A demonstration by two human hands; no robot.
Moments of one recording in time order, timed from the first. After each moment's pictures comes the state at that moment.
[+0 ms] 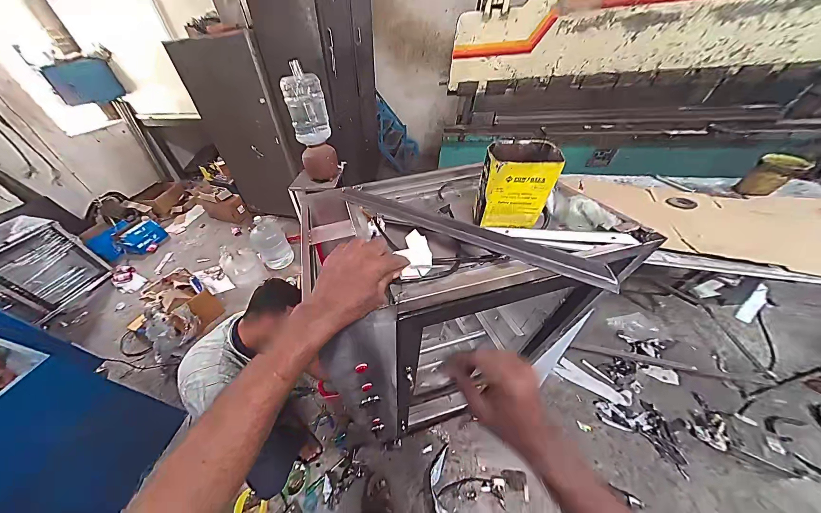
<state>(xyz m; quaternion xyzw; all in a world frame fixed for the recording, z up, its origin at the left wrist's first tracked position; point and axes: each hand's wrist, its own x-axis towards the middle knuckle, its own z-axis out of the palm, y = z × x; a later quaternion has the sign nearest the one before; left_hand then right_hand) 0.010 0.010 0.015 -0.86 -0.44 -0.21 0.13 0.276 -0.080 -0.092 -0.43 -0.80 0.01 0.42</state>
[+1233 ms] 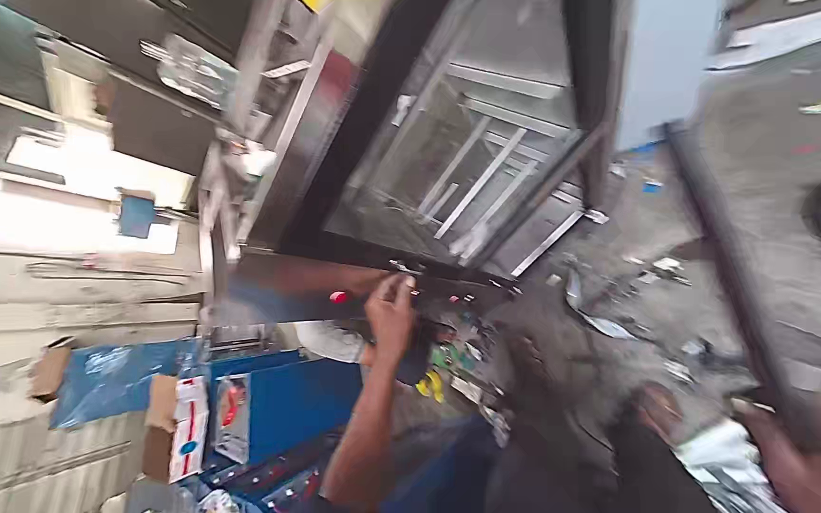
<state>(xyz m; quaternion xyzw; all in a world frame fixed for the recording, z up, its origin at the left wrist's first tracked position) 0.063 -0.095 -0.273 -0.68 -0.62 -0.31 -0.24 0.400 -0.382 -0.376 -0.78 -0.38 0.37 0.34</state>
